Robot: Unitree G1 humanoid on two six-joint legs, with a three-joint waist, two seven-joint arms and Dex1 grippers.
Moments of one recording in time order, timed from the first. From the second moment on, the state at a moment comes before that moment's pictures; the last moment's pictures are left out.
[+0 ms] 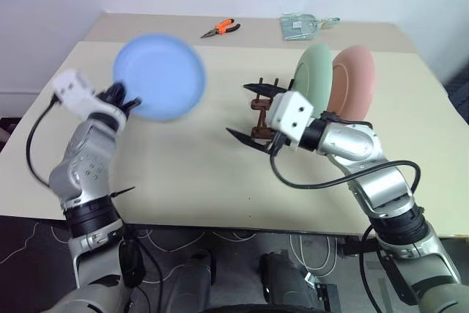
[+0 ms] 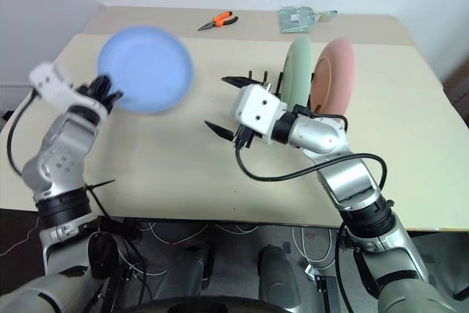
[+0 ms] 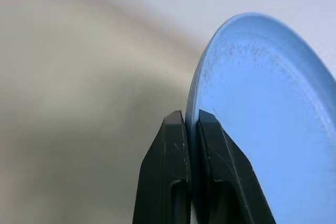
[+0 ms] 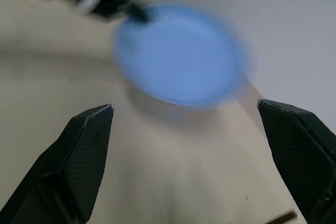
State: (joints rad) left arm -0.60 0.28 0.40 -0.13 -0.60 0.64 -0.07; right arm -0.57 -0.54 0.32 -0.37 0.07 0.25 0.65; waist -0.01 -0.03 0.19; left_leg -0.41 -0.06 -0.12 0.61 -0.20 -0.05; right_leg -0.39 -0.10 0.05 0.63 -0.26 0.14
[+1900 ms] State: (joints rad) left arm -0.26 0.41 -0.02 -0.08 -0.24 0.06 -0.60; right arm -0.52 0.03 -0.13 -0.38 0.65 0.65 0.12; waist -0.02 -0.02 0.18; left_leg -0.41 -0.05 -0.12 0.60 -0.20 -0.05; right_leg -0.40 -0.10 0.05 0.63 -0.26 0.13
